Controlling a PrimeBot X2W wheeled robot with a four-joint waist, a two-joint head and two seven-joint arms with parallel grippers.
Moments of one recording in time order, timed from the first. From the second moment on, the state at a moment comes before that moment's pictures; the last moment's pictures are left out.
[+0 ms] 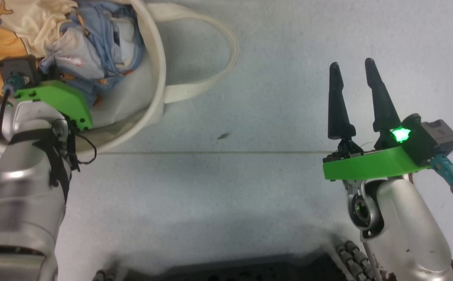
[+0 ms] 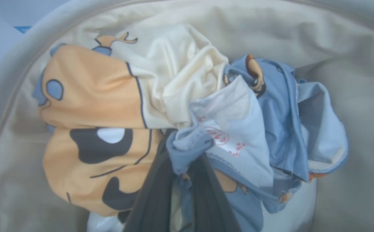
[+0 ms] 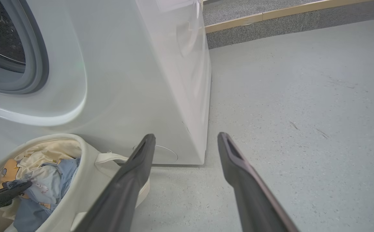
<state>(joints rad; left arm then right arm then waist) -1.10 0.16 -0.14 1.29 -0.23 0.19 -0.24 -0.40 -0.05 0.21 0.05 0.28 0.13 -0.25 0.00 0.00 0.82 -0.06</state>
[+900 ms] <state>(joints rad) -0.58 0.07 0.07 0.50 -0.13 0.08 -0.25 -0.27 -0.05 0.27 0.13 0.32 0.13 -0.25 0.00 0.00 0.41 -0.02</state>
